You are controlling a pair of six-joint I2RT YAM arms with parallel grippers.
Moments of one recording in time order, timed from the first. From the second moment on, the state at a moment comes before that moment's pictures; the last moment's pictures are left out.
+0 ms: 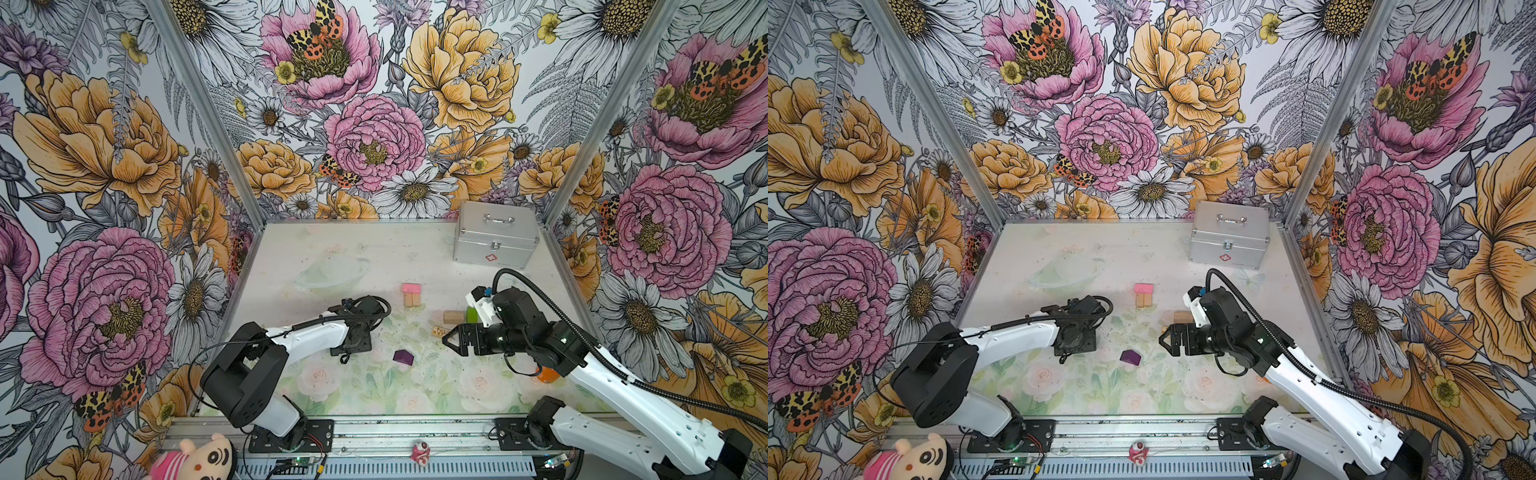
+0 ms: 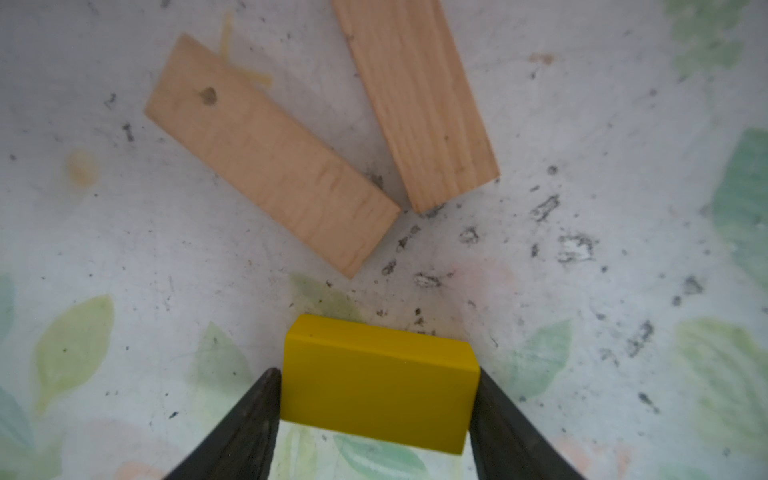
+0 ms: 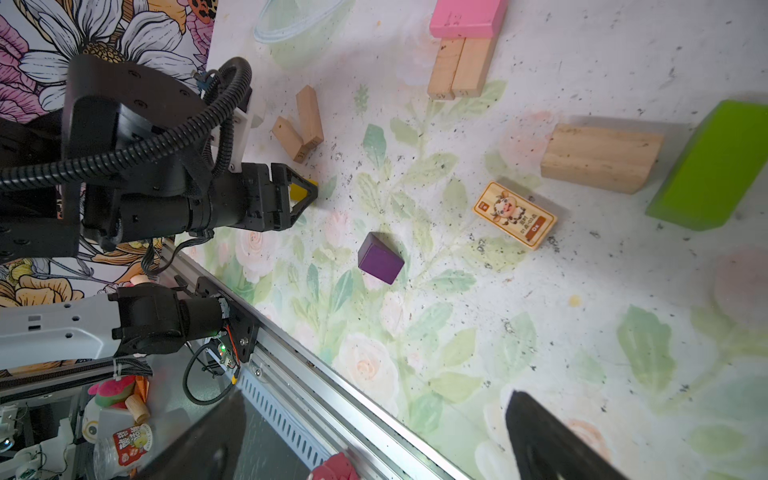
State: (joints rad) left arm -0.68 1.51 0.78 -0.69 -0.29 -0.82; right arm 0.67 0.89 0.85 -0.82 -0.31 0.59
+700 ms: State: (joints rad) left arm -0.69 1.53 0.80 -0.68 -0.28 -0.79; right arm 0.68 0.95 0.85 -0.82 -0.26 0.59
